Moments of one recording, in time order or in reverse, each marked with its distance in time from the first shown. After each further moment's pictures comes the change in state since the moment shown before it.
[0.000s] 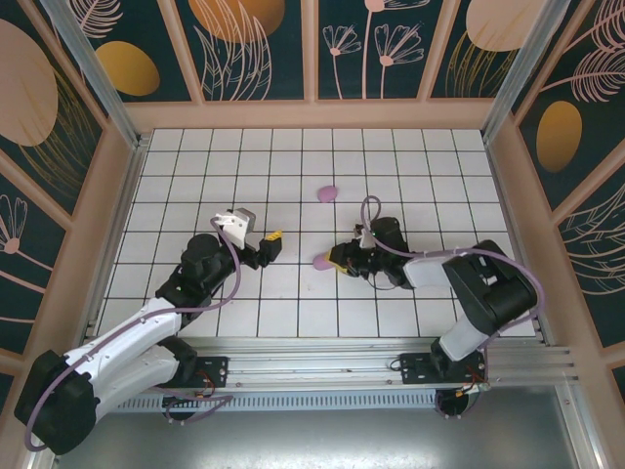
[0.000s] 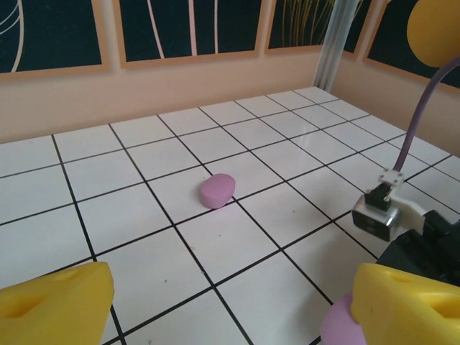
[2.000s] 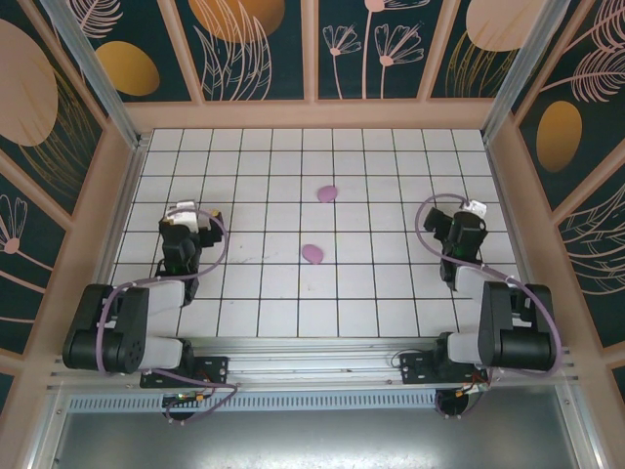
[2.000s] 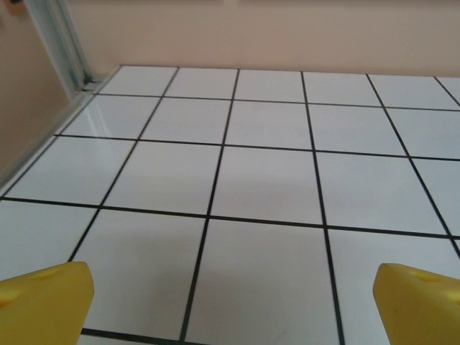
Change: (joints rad) left arm 0.501 0.461 -0.140 0.529 -0.240 0.068; right arm -0.606 -0.282 -0.161 0.101 0.825 -0.776
